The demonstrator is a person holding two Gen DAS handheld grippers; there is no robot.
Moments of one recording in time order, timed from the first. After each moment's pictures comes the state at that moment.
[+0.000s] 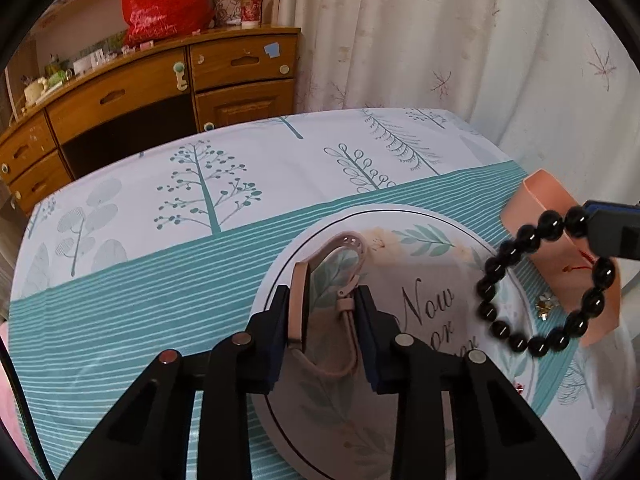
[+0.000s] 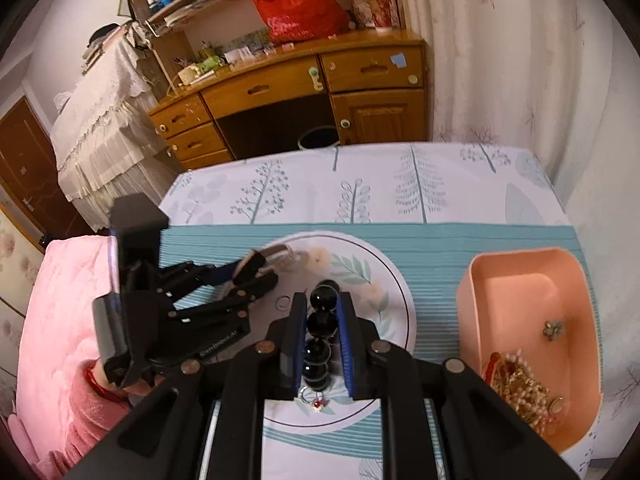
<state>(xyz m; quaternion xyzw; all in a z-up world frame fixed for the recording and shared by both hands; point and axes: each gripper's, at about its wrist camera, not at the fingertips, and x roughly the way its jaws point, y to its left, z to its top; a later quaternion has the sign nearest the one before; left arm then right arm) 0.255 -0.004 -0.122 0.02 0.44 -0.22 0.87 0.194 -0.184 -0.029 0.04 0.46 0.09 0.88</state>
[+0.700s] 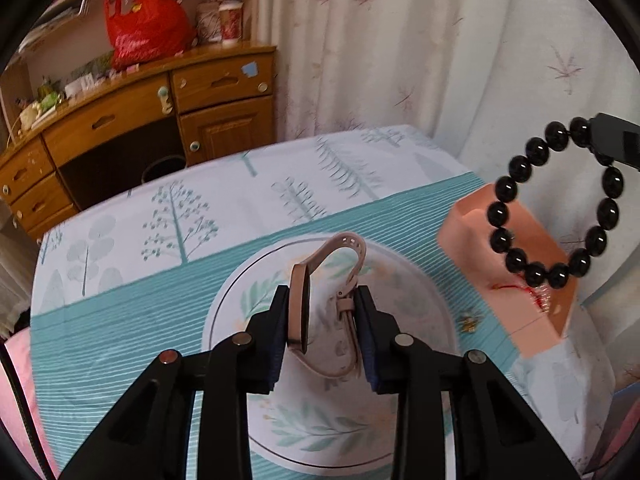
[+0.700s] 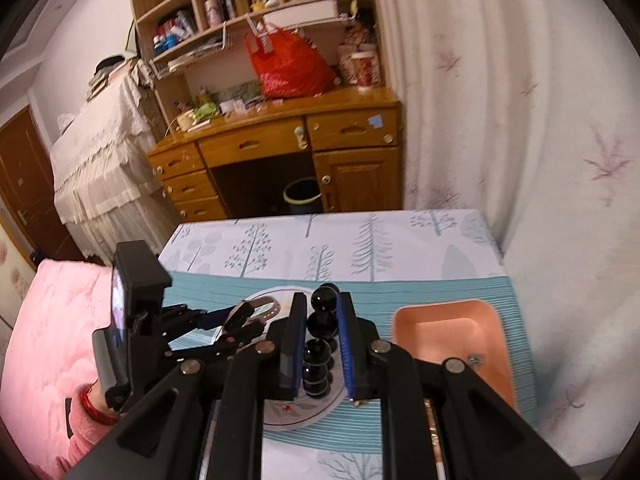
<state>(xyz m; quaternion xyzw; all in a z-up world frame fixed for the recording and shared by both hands) 0.219 -0.045 -0.059 0.04 0.42 -0.23 0.88 0.159 -0.221 0.053 0.03 0.39 0.06 0.92</state>
